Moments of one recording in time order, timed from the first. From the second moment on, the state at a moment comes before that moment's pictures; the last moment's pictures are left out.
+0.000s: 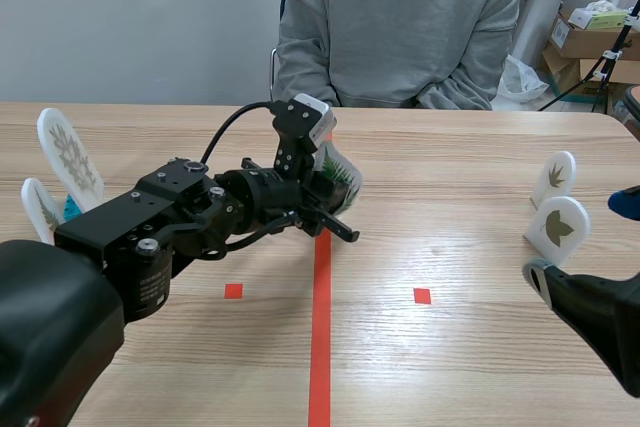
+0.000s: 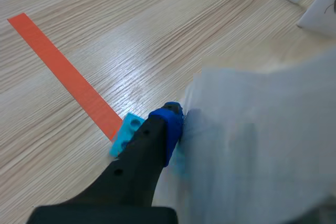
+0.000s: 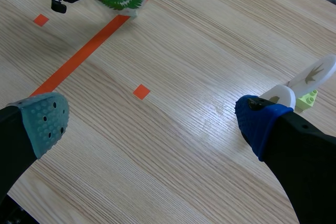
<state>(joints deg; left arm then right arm) -20.1 0.9 18.1 49.8 2.1 -29.8 0.7 -39.1 22.7 26.4 116.7 22.8 45.3 -16.5</state>
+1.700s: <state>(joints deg) 12.8 -15.7 -21.2 76.5 -6.3 -26.4 0.5 -39.1 22.7 26.4 116.7 22.8 45.3 -16.9</state>
